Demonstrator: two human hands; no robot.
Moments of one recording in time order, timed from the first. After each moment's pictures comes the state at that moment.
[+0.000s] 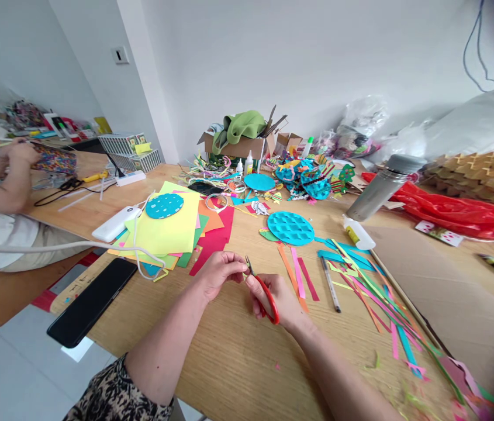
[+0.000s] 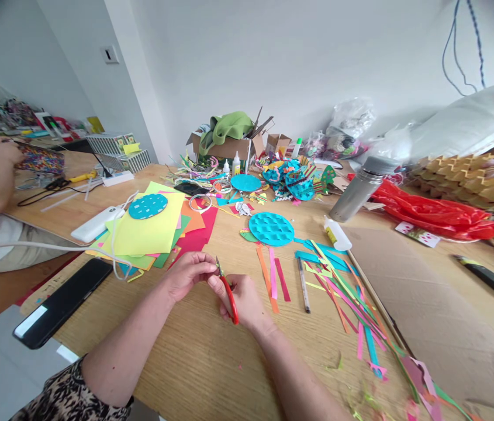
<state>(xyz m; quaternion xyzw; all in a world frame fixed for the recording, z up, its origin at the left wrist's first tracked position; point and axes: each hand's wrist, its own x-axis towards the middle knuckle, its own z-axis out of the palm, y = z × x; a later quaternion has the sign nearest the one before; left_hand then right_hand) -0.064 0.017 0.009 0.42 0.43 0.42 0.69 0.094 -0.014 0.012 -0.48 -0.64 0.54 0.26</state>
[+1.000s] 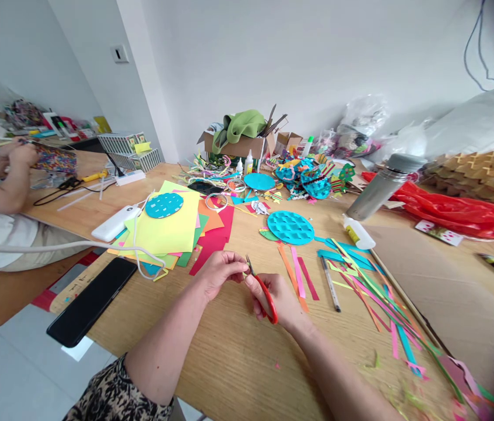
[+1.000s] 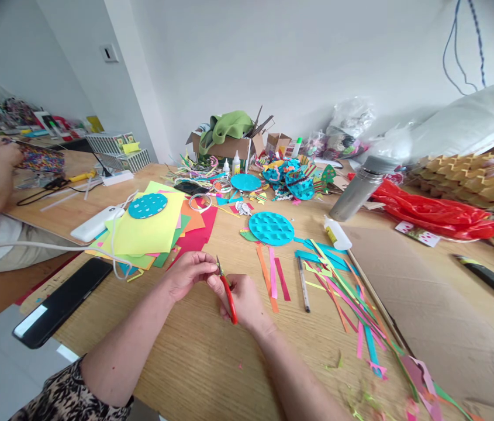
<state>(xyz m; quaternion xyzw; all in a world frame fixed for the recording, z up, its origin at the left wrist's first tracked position) -0.063 0.017 0.011 0.42 0.44 0.41 0.68 0.094 -0.014 0.013 -0.50 -0.64 0.52 0.26</state>
